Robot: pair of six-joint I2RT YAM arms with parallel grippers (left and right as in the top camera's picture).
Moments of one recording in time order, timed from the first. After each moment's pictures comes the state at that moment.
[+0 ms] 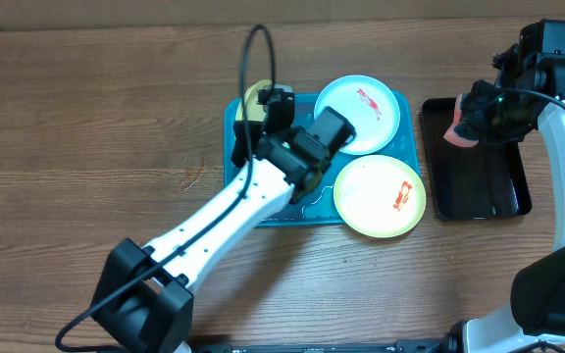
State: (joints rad) left arm -0.68 1.77 1.45 -0.94 -0.98 -0.53; right arm -0.14 1.74 1.68 -1.20 -0.20 0.24
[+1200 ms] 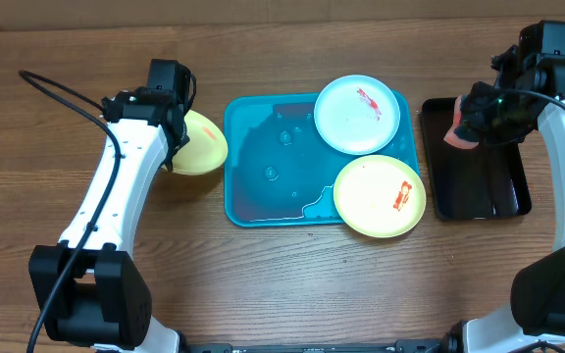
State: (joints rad) left arm -0.10 1.73 1.45 -1.09 -0.50 -0.90; right arm -0.14 1.74 1.68 -1.21 -0.20 0.23
